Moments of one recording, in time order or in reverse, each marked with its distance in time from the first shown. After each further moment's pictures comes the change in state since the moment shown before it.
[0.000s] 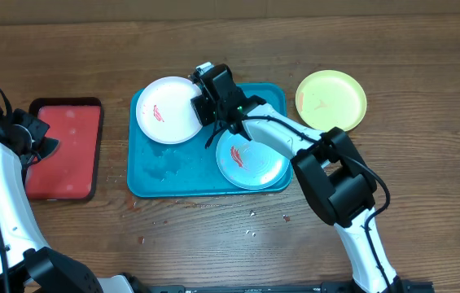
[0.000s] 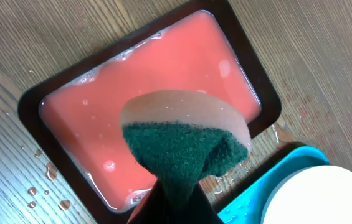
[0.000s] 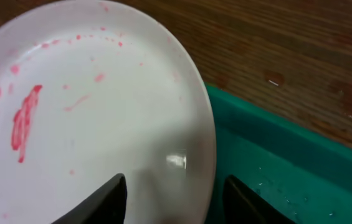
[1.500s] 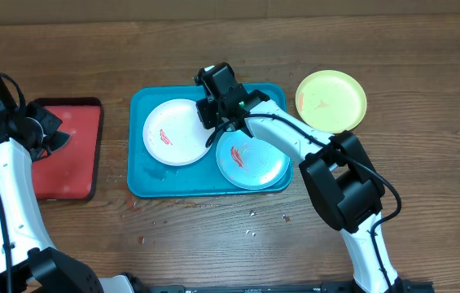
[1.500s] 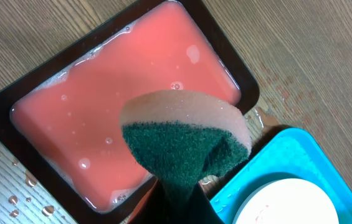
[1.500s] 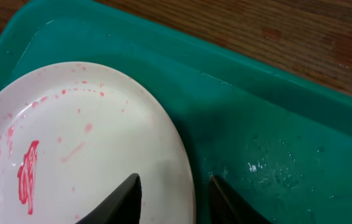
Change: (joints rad) left arm -0.066 0.000 0.000 0.016 0.008 0.030; right arm 0.000 -0.067 0.019 -0.196 -0.030 0.044
